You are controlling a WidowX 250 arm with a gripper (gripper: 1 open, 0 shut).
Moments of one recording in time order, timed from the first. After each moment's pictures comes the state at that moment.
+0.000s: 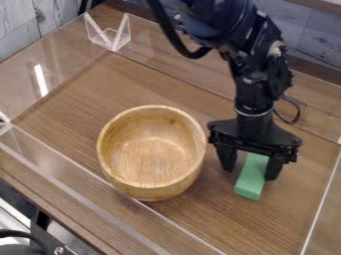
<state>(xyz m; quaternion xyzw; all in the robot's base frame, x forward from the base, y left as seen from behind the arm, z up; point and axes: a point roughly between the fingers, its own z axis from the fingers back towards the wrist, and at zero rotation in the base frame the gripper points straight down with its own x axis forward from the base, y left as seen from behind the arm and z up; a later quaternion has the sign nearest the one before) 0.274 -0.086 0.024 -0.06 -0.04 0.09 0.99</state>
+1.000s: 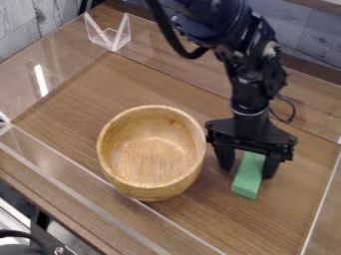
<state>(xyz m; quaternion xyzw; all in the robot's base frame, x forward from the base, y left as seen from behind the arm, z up) 0.277 -0.083 0.020 -0.06 -0.04 0.09 0.99</state>
